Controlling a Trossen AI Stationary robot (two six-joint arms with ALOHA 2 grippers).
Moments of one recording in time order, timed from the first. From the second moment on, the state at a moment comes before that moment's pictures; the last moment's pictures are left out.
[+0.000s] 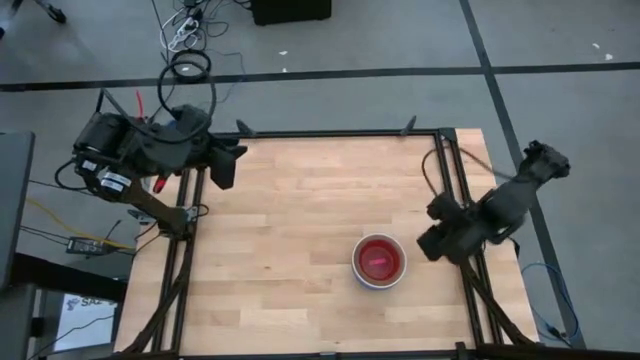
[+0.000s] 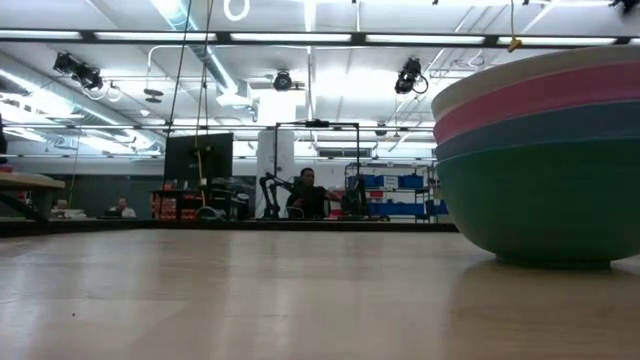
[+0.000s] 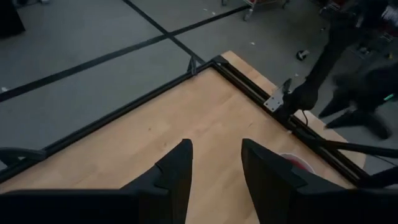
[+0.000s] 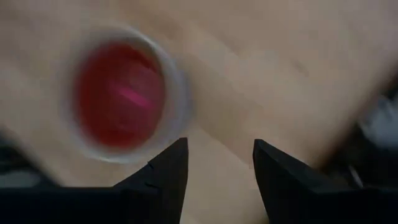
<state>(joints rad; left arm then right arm) -0.23 1.44 2.32 -1.57 -0.69 -0.85 0.68 1.21 1.39 -1.57 0.34 1.59</state>
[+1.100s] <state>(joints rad) -0.23 1.45 2.32 -1.56 -0.70 -0.87 0.21 1.21 0.80 -0.43 0.14 1.29</state>
